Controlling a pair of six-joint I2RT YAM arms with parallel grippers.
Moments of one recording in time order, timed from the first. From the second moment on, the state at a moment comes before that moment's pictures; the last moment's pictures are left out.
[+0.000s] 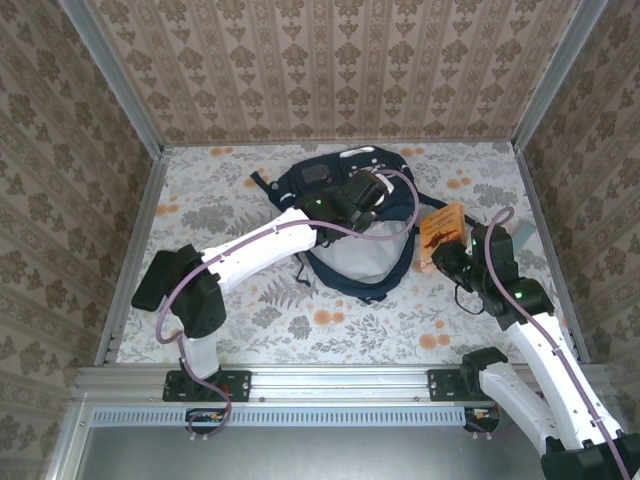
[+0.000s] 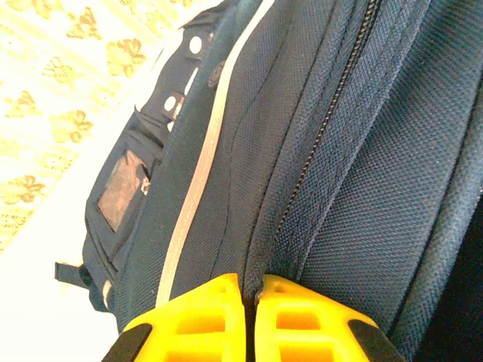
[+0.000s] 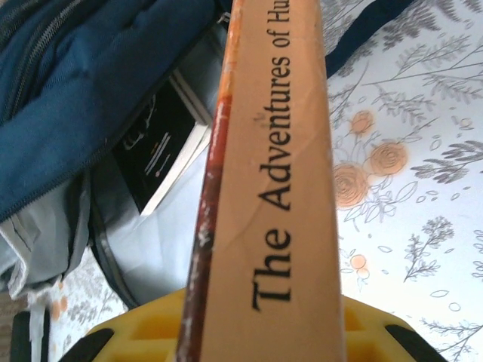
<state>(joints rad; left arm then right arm) -1.00 1.85 1.70 -0.65 -0.45 0.13 0.19 0.73 0.74 -0.72 -0.08 0.84</state>
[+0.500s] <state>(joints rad) -1.00 1.84 1.67 -0.55 -0.52 0.12 0.26 0.90 0.60 -0.38 -0.37 0.93</state>
